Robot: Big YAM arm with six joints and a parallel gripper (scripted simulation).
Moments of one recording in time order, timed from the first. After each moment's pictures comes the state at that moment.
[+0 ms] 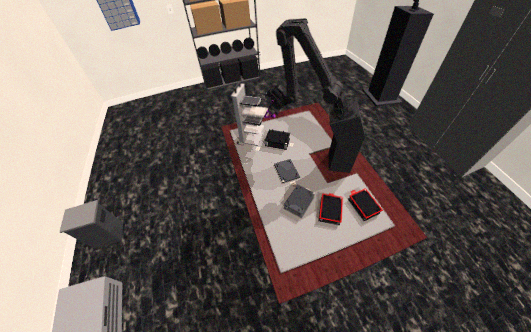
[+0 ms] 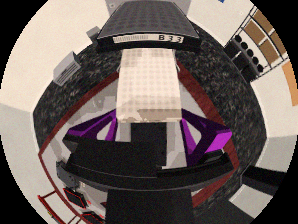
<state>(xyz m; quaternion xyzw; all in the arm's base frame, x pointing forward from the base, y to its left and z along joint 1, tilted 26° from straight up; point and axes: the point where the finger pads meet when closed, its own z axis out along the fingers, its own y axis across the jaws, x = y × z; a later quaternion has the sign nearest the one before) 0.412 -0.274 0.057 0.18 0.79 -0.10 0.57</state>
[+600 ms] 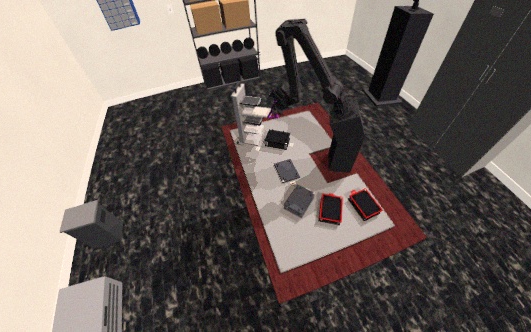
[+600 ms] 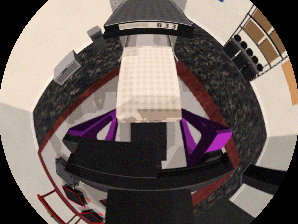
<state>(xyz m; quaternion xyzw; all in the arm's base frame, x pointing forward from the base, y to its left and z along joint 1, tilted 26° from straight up) 0.394 -0.266 0.047 0.18 0.79 -0.10 0.57</state>
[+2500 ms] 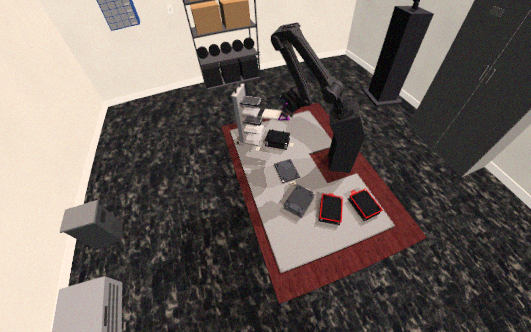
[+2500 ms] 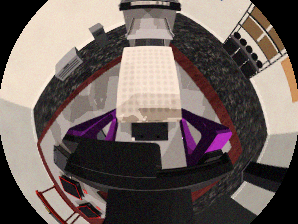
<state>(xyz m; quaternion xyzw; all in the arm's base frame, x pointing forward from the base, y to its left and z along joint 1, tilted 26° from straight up) 0.339 -0.237 0.012 0.18 0.80 -0.09 0.57</state>
